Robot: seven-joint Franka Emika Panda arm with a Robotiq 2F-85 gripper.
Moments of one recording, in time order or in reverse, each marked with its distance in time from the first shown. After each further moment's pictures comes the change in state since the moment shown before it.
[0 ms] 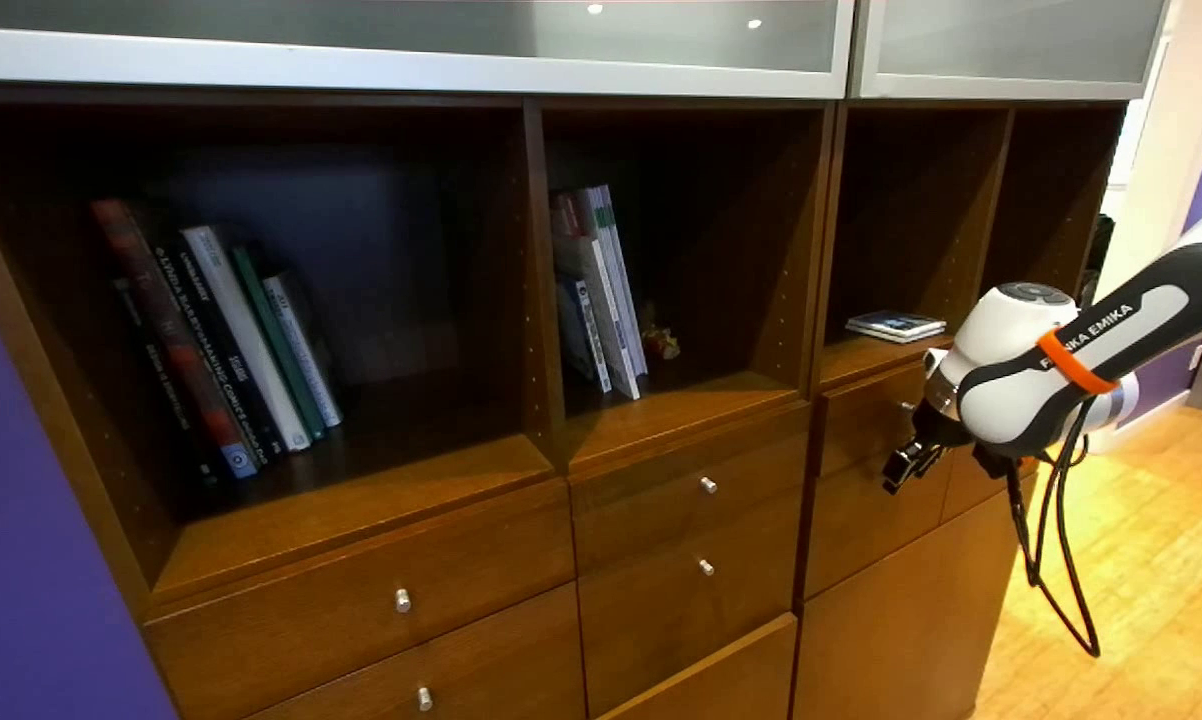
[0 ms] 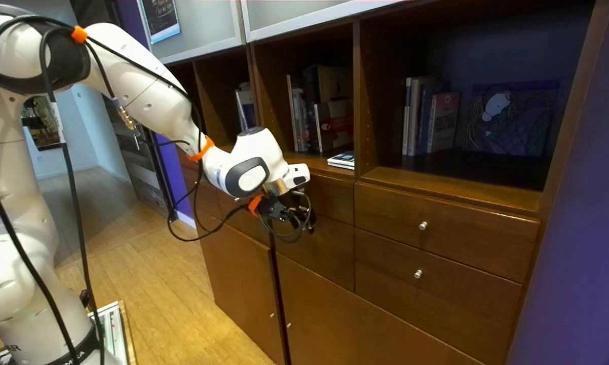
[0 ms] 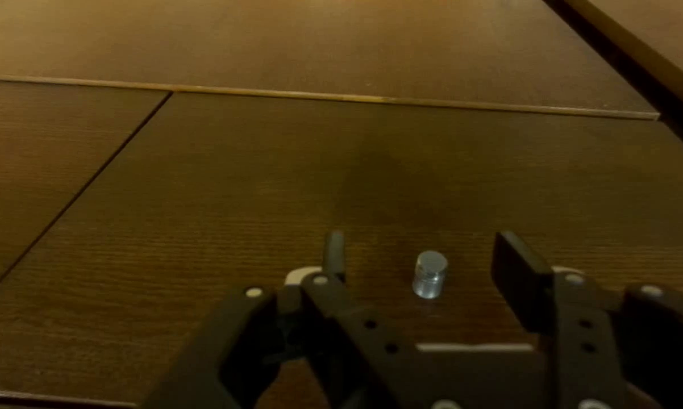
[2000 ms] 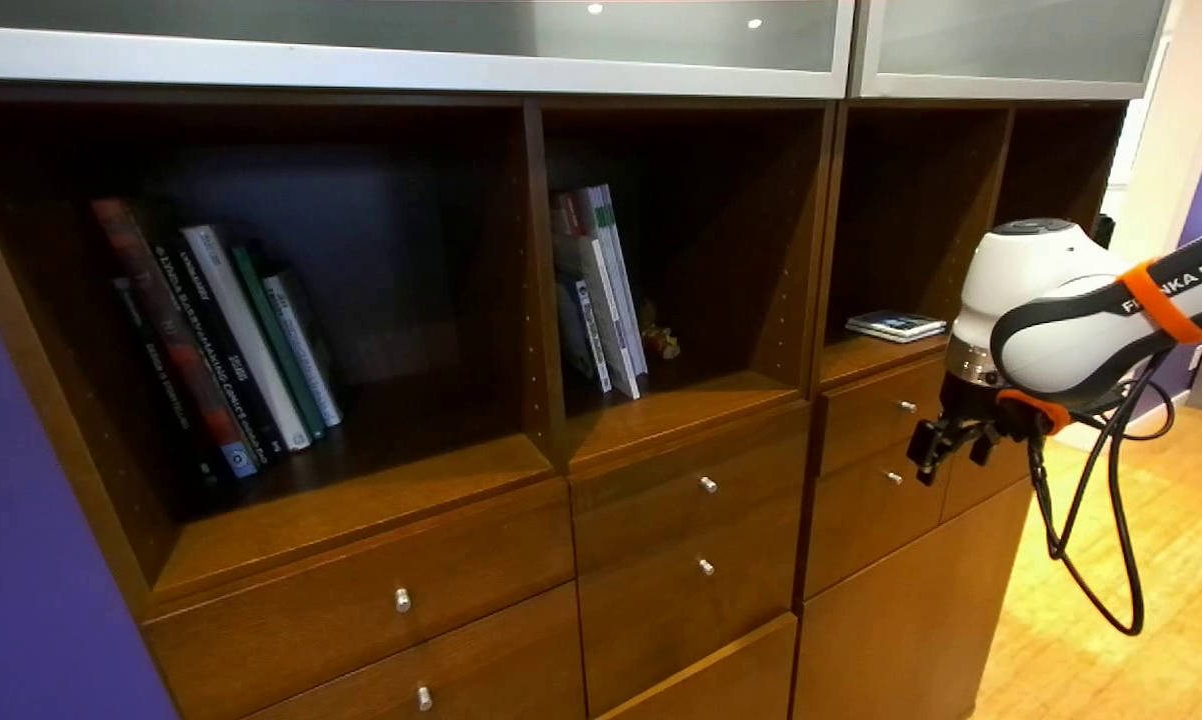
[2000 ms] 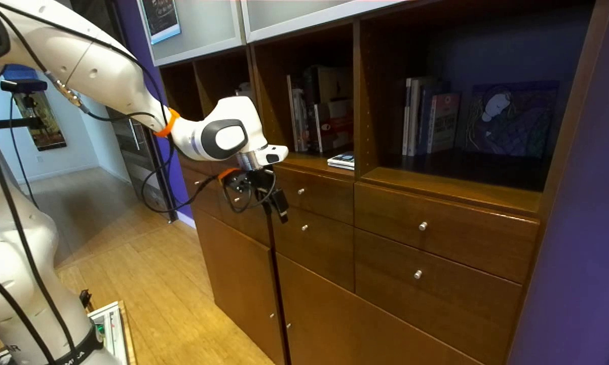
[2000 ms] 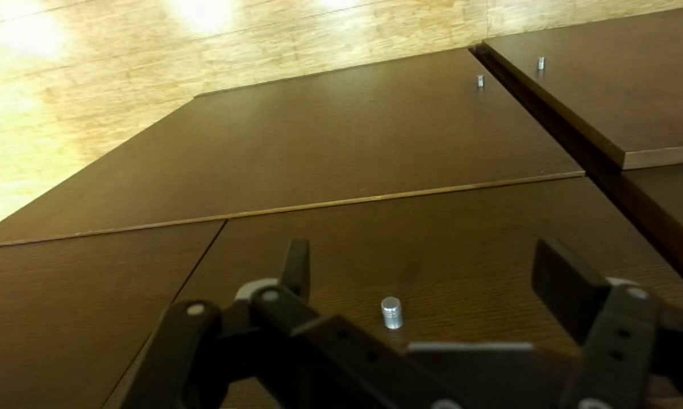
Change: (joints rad) arm -0.002 -0.264 0.069 -0.040 -0.125 -0.438 0.372
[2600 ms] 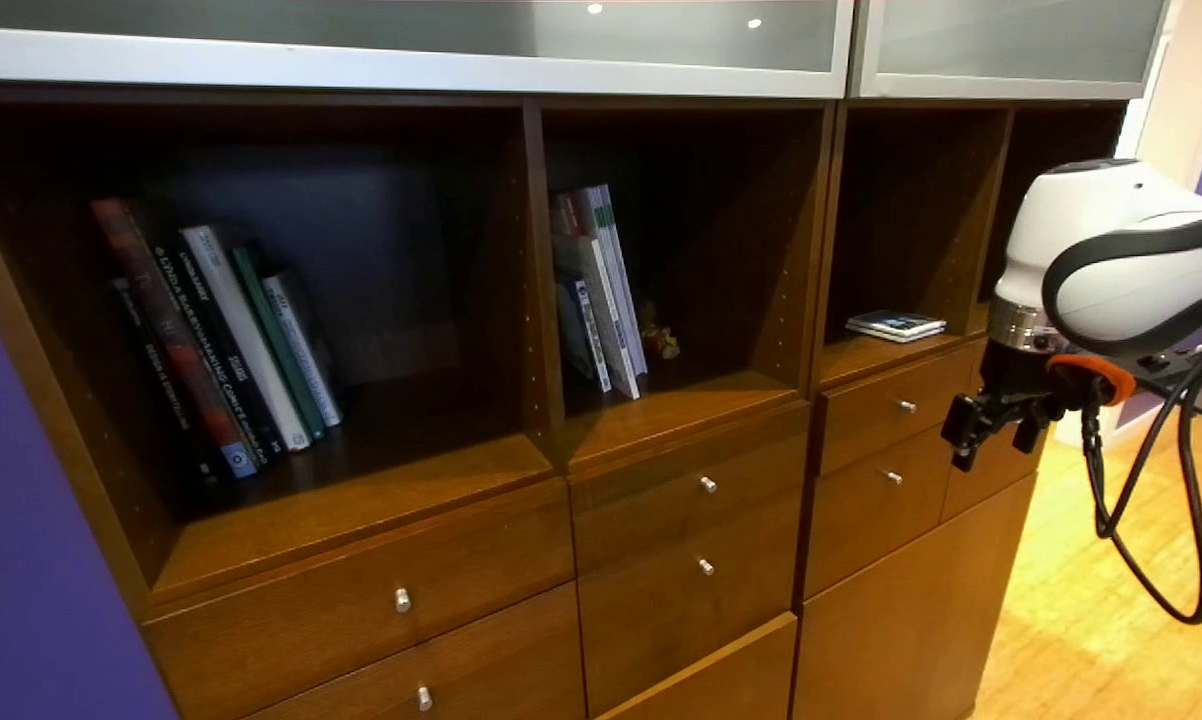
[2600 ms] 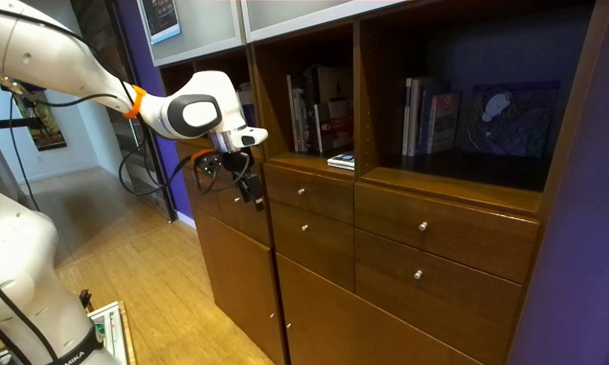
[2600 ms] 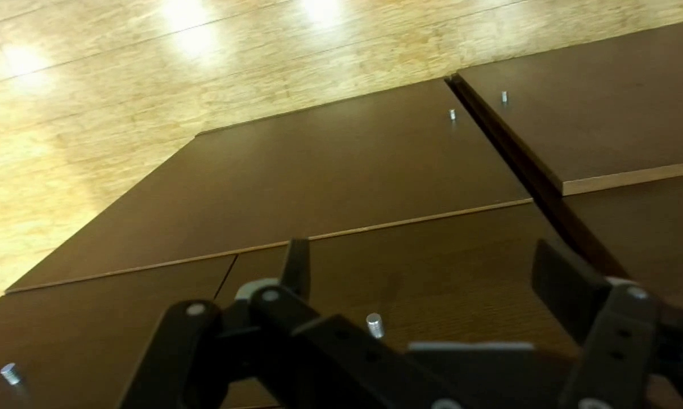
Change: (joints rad) arm 0.010 -0.223 0.025 -0.065 0.097 -0.192 0.000
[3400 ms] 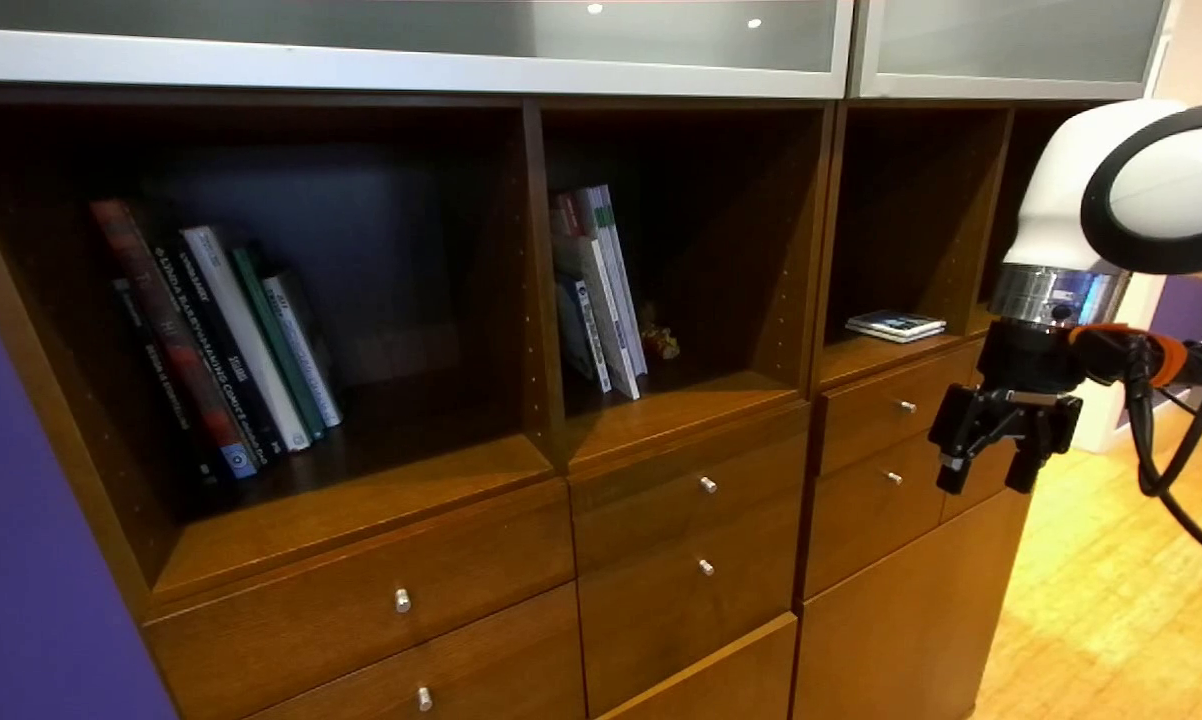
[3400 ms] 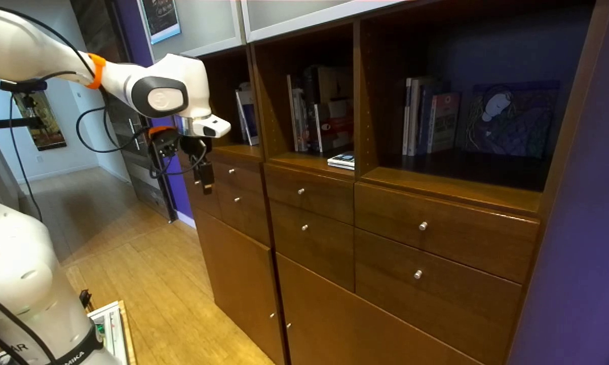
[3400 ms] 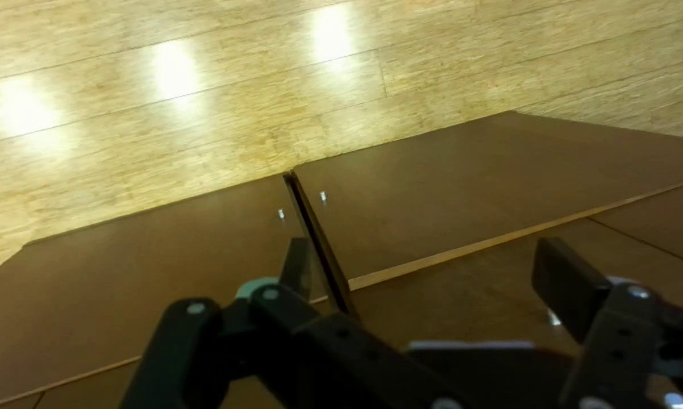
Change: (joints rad) arm 0.183 -0.167 0.012 -0.004 0.373 -0.269 0.003
